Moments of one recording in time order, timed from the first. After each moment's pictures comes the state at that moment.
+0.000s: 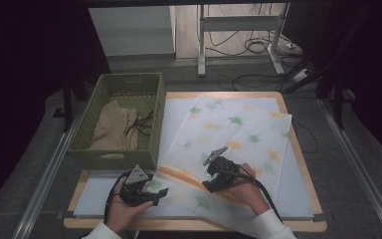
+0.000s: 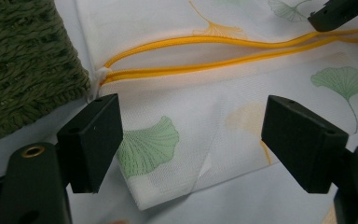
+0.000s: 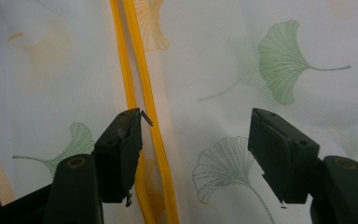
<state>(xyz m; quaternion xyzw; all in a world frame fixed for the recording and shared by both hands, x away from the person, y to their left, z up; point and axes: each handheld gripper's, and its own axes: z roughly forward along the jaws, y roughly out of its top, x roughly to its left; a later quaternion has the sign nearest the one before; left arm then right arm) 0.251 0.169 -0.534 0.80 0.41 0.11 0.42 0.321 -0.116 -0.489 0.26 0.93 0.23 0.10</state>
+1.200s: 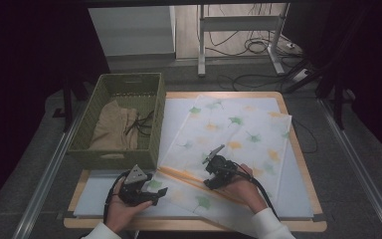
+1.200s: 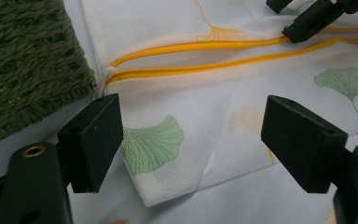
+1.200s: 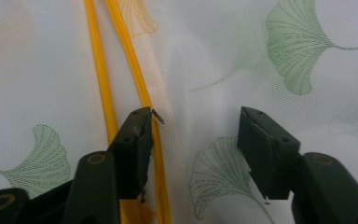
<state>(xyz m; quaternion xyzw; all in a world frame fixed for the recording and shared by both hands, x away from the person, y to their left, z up) 0.251 0.172 -0.534 0.80 0.41 0.12 0.42 0.337 -0.114 -0.506 0.28 0.94 0.20 0.07</state>
